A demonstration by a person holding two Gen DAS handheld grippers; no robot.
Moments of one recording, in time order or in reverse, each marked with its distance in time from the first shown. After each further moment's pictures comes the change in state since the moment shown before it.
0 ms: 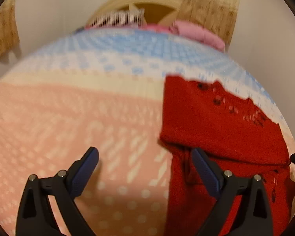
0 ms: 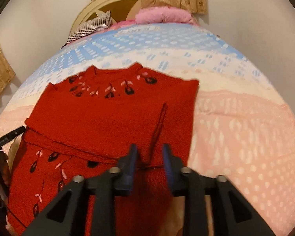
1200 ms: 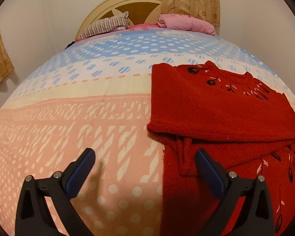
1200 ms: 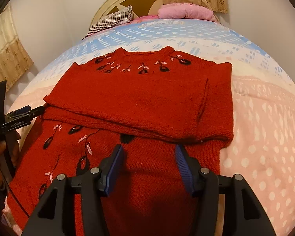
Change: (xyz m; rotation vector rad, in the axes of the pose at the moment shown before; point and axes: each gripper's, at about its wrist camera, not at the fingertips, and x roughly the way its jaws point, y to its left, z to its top) left arm 0.019 -0.033 -0.016 0.181 0.033 0.053; right arm 0.023 0.026 -0.041 -0.048 0.046 0.126
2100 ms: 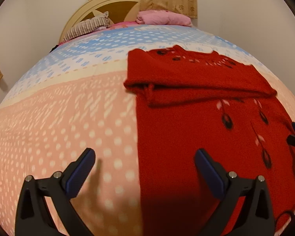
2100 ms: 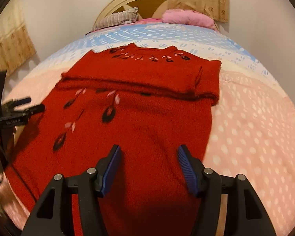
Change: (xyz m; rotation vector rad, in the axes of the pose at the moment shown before) left arm -0.063 -0.012 -0.064 0.102 0.030 -0.109; right arm -0.068 0.041 -0.073 -0.146 -0.019 -0.096
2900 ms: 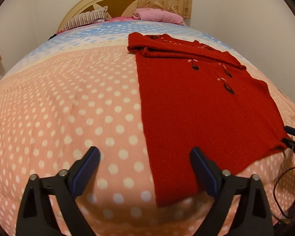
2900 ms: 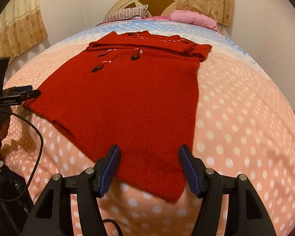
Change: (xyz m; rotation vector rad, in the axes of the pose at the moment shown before) left arm -0.074 0.015 -0.104 -0.042 0.013 -0.105; right arm -0.083 0.013 -0.117 -0.021 0.016 0.018
